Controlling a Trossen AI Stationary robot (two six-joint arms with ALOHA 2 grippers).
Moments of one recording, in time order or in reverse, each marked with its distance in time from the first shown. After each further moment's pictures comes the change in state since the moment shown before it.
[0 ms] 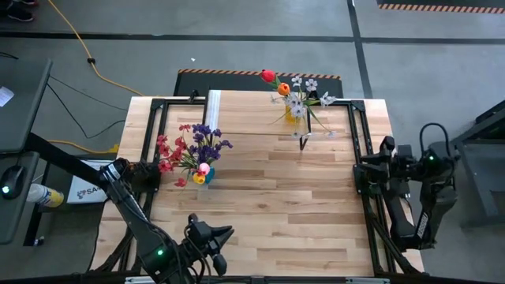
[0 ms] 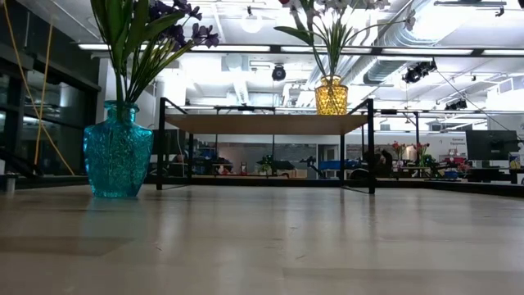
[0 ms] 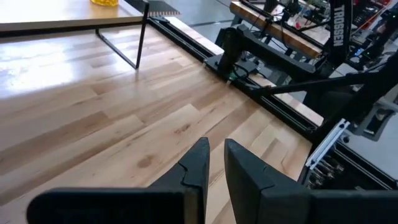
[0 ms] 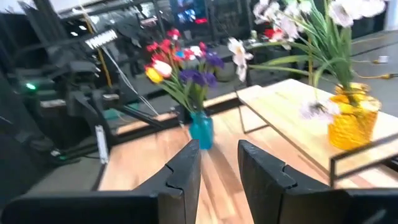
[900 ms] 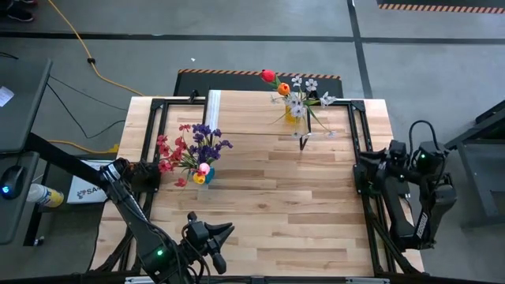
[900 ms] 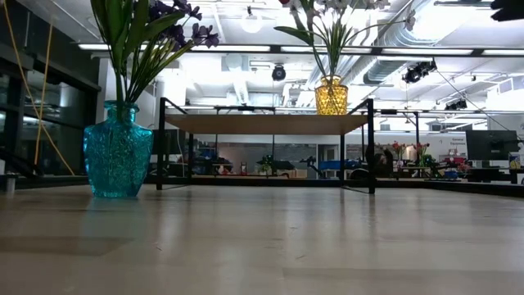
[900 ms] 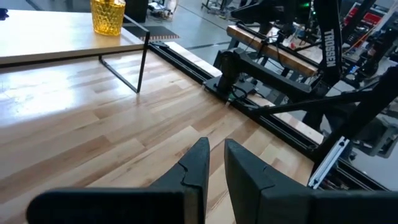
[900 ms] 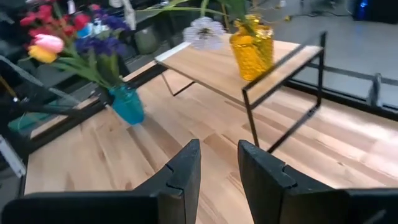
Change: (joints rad) left arm 0.000 0.000 0.000 0.002 -0.098 0.026; right arm -0.013 -0.001 0.000 -0.288 0.366 -0.094
